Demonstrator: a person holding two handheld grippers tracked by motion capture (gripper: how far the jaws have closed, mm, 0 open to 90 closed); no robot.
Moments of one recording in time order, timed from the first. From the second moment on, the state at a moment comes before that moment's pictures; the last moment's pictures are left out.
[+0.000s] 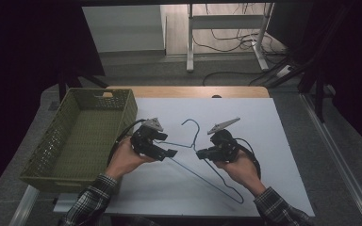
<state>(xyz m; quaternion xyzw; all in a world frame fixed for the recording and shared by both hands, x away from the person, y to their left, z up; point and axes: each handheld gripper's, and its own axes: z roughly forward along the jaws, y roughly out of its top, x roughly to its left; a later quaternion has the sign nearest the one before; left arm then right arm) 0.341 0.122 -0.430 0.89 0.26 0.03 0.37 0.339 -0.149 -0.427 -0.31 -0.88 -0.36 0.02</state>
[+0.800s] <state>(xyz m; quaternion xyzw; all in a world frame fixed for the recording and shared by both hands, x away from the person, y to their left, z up) 0.347 0.085 -0.429 0.95 0.11 -0.02 0.29 0.331 -0.150 -0.419 -0.24 -0.91 -0.34 0.03</state>
